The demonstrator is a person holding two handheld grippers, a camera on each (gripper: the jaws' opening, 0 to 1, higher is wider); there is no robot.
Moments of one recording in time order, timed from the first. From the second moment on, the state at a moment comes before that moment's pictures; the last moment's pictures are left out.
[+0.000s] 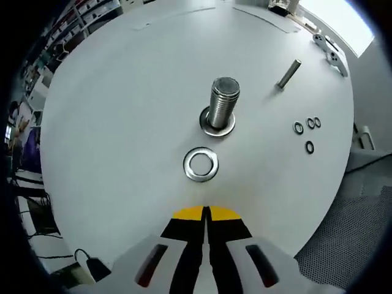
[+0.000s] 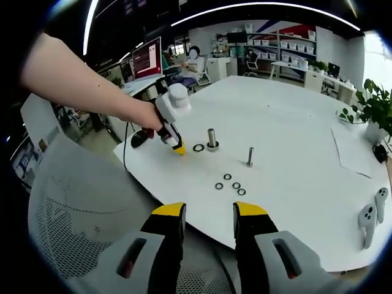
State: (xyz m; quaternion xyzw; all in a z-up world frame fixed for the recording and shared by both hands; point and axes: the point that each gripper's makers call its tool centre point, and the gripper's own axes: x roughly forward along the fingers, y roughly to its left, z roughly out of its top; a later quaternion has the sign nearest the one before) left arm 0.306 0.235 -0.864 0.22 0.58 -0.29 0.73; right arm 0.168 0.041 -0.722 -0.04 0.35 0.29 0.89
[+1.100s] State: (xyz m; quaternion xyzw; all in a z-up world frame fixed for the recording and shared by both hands) left arm 0.333 0.223 -0.865 0.25 0.55 -0.30 0.74; right arm 0.170 0.038 -0.722 -0.04 0.36 0.28 0.89
